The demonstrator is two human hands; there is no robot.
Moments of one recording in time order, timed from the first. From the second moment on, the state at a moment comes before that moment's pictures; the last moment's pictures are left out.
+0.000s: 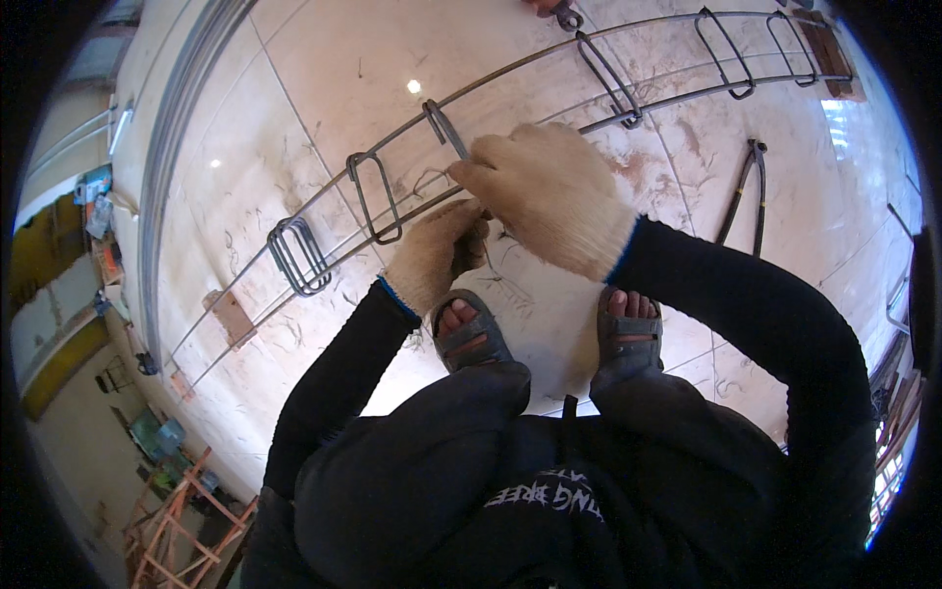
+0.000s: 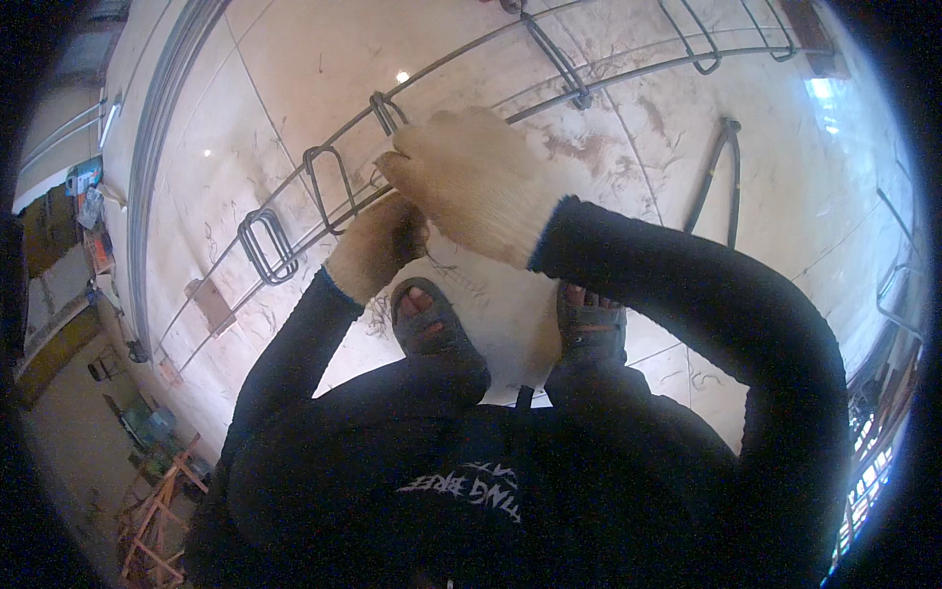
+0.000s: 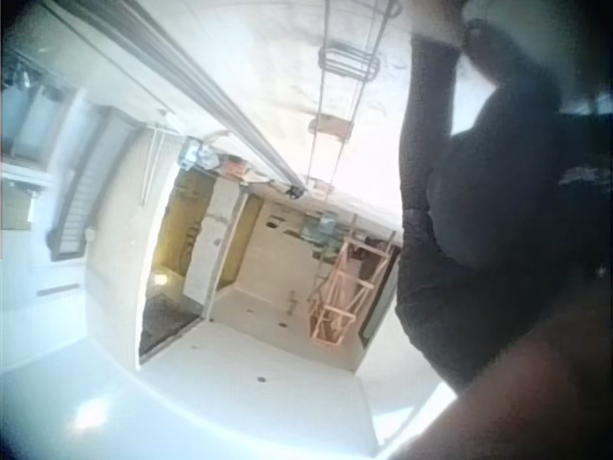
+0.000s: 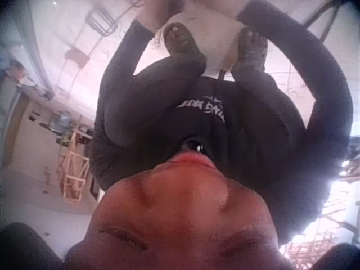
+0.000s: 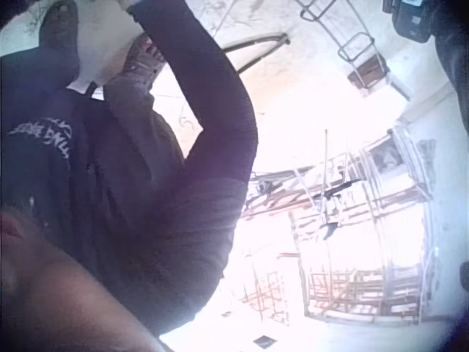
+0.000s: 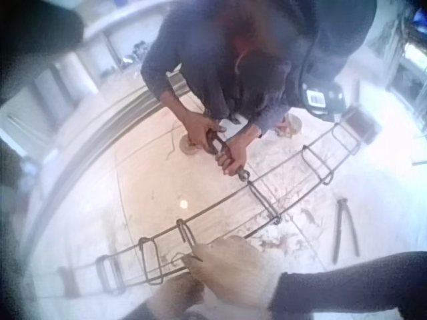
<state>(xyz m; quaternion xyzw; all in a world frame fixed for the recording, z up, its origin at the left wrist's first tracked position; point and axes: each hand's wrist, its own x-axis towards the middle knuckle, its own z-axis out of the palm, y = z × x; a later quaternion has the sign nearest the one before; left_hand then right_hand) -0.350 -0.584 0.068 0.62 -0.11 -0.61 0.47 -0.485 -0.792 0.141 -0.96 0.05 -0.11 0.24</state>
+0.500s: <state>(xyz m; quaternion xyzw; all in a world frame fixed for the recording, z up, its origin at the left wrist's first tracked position) -0.354 -0.595 0.088 0.58 0.07 -0.65 0.49 -0.513 -0.793 0.092 -0.90 0.16 0.04 0.41</state>
